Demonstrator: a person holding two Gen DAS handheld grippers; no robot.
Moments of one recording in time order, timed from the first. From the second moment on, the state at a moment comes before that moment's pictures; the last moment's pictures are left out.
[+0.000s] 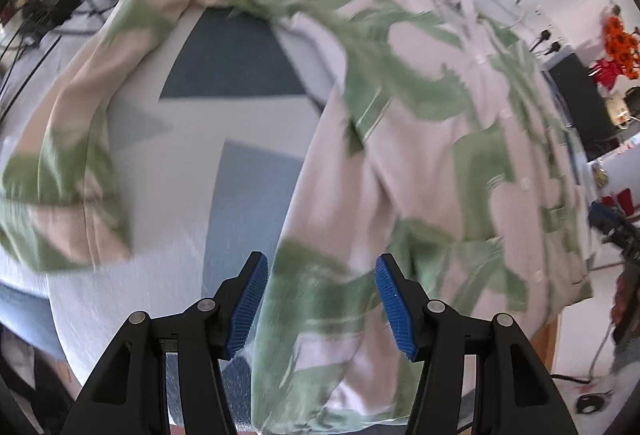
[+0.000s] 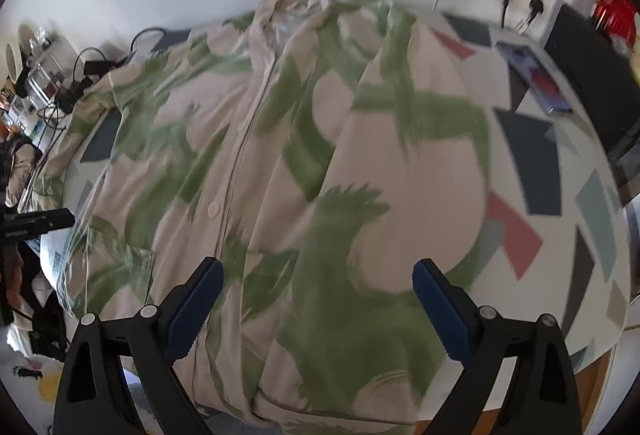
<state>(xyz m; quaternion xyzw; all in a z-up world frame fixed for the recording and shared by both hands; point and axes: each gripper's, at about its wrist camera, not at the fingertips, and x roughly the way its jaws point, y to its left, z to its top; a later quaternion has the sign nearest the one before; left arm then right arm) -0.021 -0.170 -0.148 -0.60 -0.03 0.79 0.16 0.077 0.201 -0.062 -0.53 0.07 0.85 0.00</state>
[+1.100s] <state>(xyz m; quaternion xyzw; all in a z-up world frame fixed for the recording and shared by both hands) 0.086 -0.171 -0.114 -0.55 -0.03 0.83 0.02 0.023 0.187 -0.056 -0.50 0.04 0.85 -0.15</state>
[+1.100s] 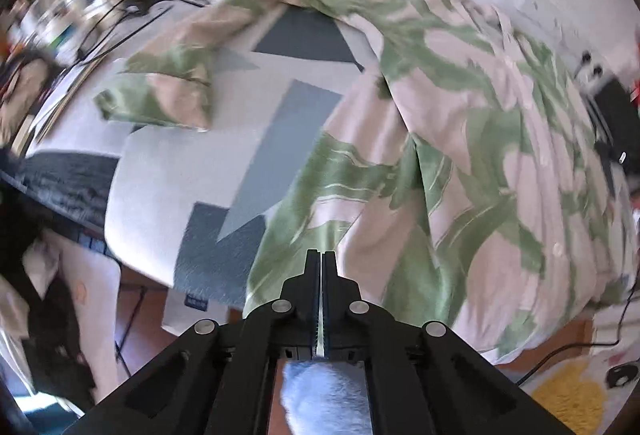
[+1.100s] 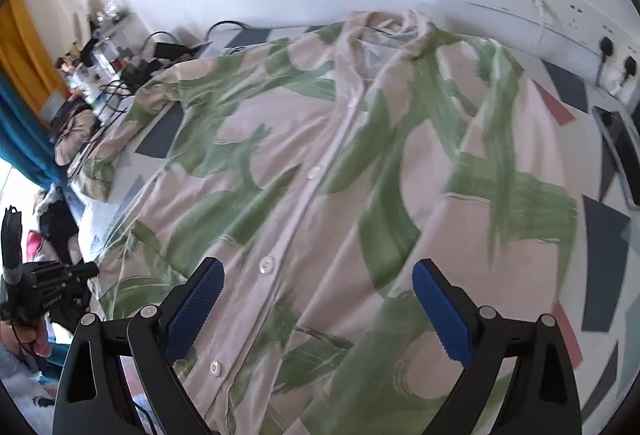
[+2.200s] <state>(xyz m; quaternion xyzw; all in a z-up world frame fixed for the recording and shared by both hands) 0.025 -0.164 -0.137 -0.54 0.13 0.79 0.27 0.032 0.041 -0.038 -0.50 0.04 0.86 0.05</state>
